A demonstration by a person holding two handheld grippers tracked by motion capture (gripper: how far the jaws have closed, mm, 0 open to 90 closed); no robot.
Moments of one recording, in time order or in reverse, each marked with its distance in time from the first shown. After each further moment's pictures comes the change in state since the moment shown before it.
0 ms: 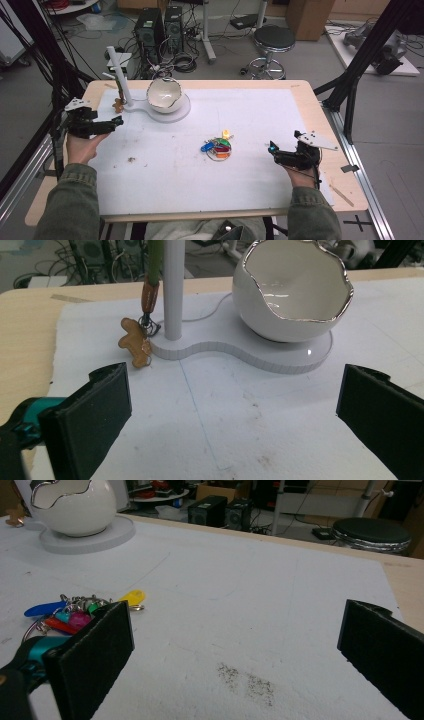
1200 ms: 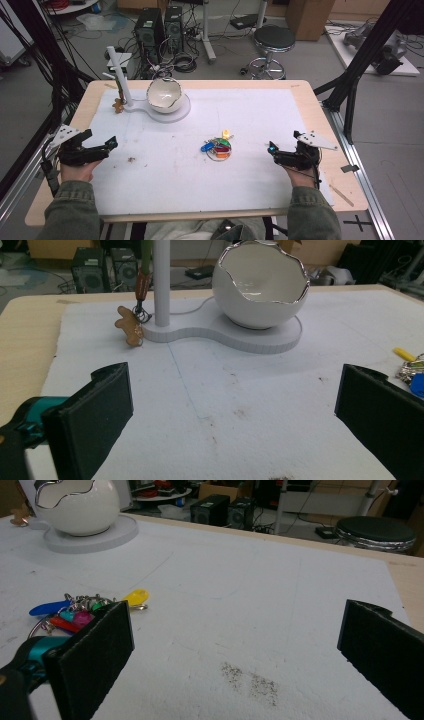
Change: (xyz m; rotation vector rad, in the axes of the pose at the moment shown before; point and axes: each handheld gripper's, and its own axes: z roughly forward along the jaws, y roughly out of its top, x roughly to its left) left arm -0.013 -0.056 -0.046 -0.133 -0.022 0.022; right arm 0.001 0.000 0.000 0.006 0.010 0.006
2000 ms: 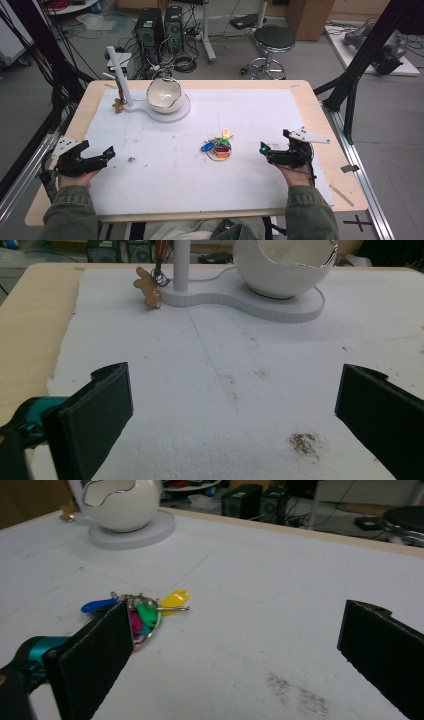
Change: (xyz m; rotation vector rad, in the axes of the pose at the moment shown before) left arm 0.008 -0.028 -0.006 0.044 0.050 -0.019; right arm 0.019 0.015 0.010 0.055 0.138 -0.003
